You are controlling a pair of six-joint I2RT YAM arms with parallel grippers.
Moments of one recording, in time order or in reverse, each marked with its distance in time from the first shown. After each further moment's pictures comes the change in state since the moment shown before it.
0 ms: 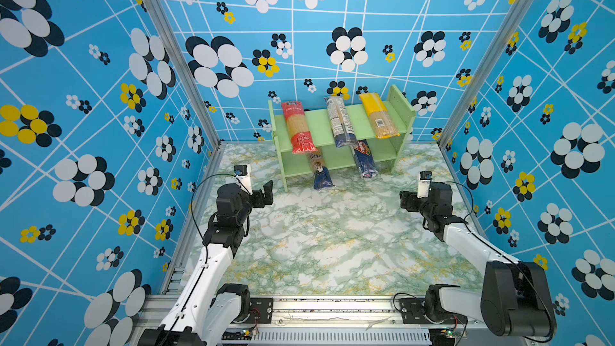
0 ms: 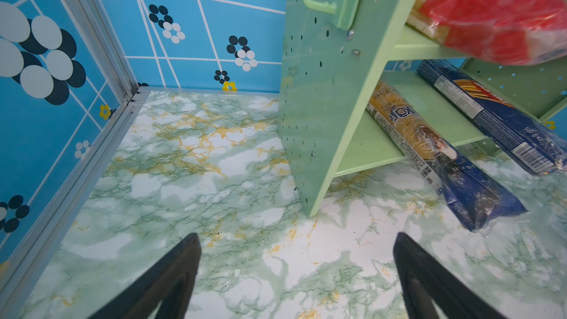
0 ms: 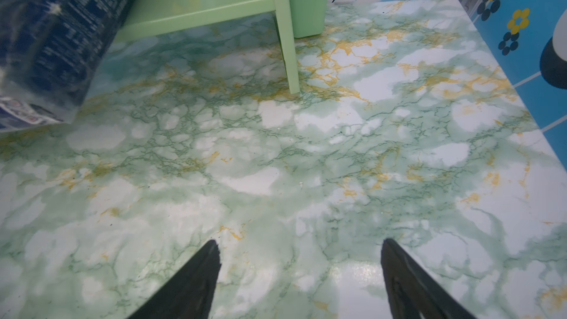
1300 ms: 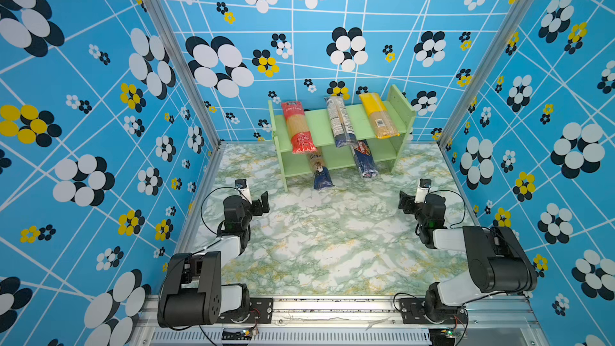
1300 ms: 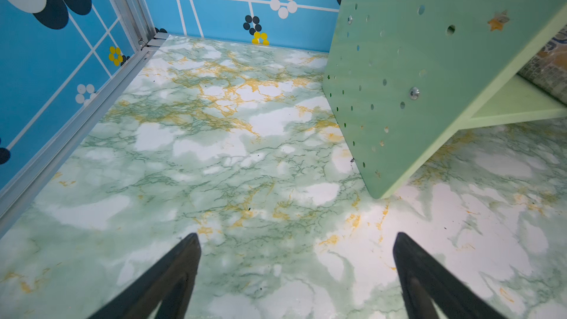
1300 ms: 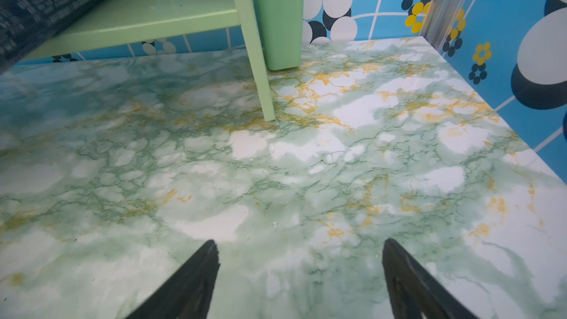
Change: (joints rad) left arm 0.105 0.389 -0.247 0.600 0.023 0.032; right arm -0.011 0.255 -0.181 0.640 0.068 0.008
